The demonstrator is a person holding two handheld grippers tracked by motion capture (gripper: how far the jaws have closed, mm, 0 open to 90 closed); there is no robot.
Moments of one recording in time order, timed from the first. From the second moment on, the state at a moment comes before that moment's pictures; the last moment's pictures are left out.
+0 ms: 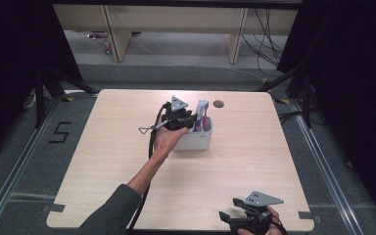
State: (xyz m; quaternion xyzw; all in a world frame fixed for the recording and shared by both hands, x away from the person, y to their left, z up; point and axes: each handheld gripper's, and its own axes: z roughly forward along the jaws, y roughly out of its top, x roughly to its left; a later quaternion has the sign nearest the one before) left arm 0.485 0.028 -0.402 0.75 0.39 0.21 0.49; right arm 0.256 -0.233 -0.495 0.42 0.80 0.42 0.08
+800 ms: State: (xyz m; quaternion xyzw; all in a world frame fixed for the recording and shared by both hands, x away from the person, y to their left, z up) left arm 0.478 0.046 -0.397 0.76 0.40 0.19 0.48; right arm 0.256 -0.232 -0.496 0.43 0.79 0.43 0.07
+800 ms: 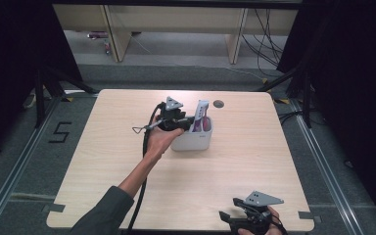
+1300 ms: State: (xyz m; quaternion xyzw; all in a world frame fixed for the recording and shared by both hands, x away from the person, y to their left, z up) left arm 0.468 0.063 -0.393 0.76 0.42 0.17 0.47; right arm 0.257 -0.233 -0.496 0.42 0.80 0.42 0.08
